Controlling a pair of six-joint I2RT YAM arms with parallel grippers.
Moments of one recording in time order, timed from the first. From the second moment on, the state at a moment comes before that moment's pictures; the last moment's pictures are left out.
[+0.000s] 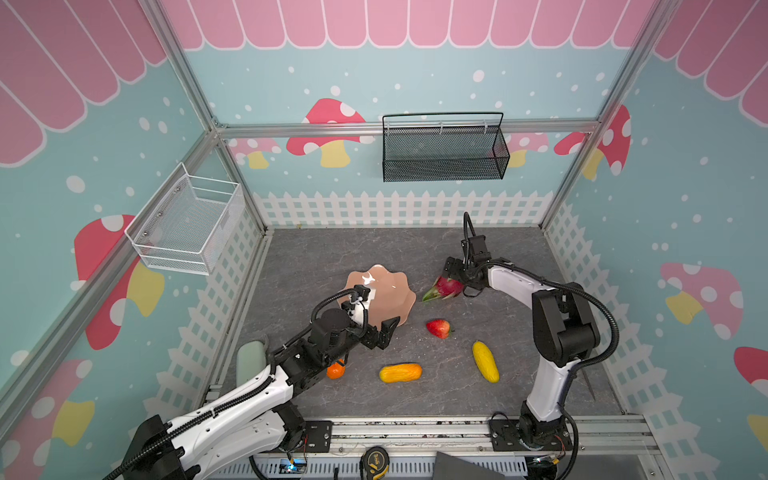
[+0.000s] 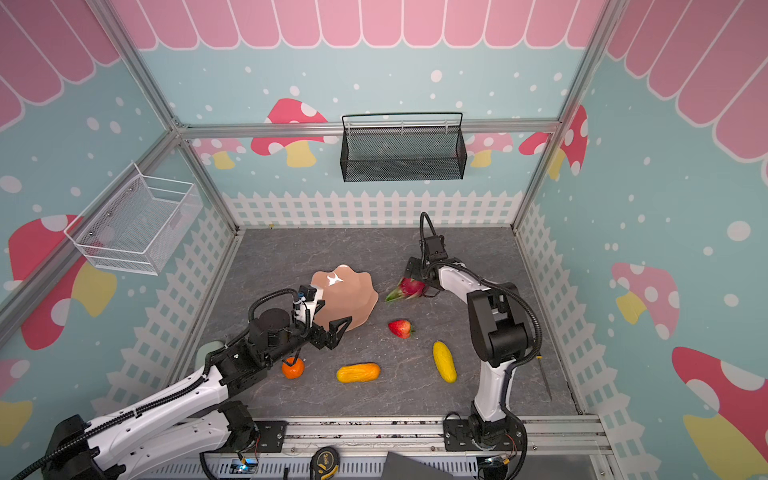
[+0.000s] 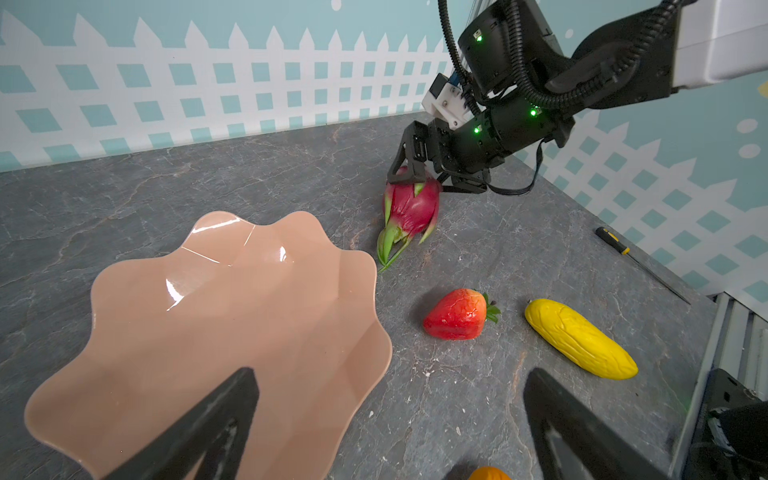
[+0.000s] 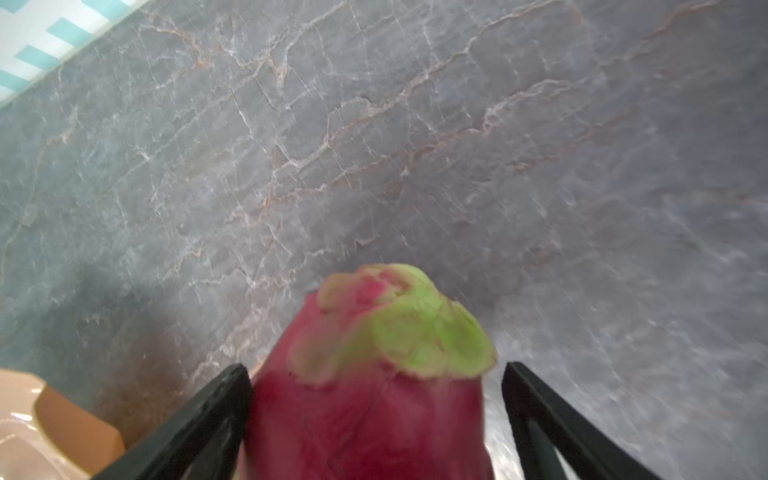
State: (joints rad) left arm -0.77 0.90 0.55 0.03 -0.06 -0.24; right arm 0.29 1.91 1.31 -0.34 0.01 0.58
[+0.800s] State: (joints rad) left arm -0.76 0.79 0.52 -0.07 -0.19 -0.26; right arm 0.41 1.87 1.34 -0.35 0.01 0.42
